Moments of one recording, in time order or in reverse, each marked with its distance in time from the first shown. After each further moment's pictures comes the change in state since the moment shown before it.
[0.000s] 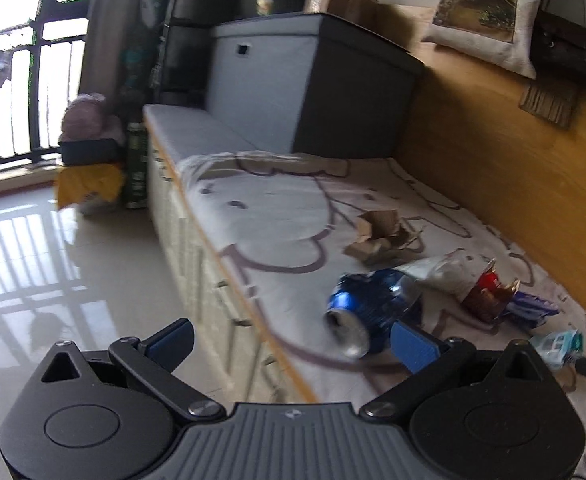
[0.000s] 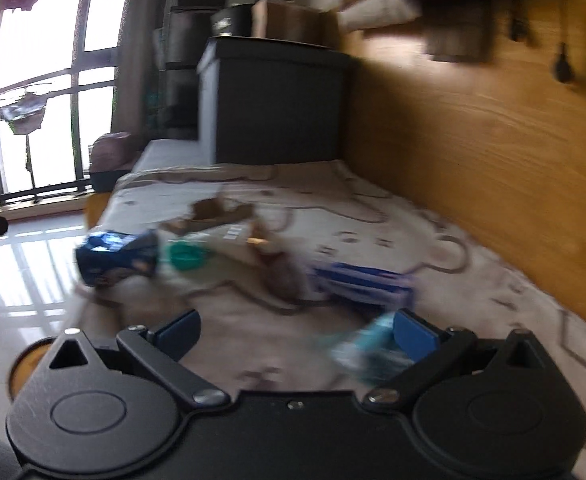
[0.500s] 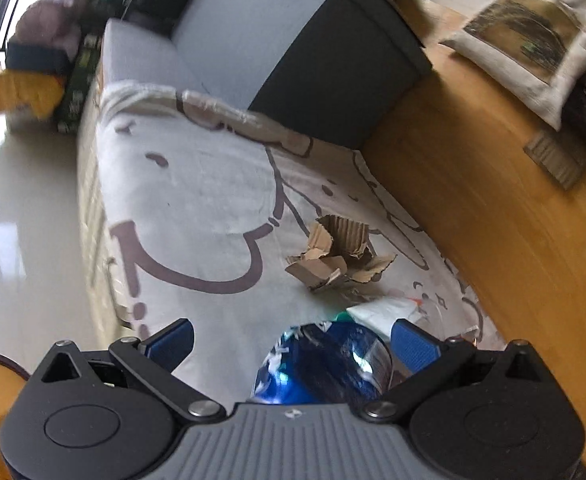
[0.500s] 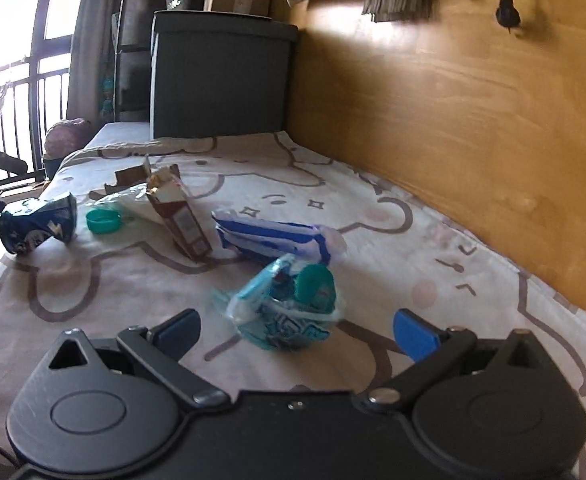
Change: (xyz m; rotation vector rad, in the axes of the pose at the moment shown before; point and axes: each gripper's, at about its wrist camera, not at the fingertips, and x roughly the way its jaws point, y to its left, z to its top) left arm 0.128 0.013 0.030 -0.264 0.107 -0.268; right arm 0.028 -0.055 -0.033 0.026 0.047 -0.094
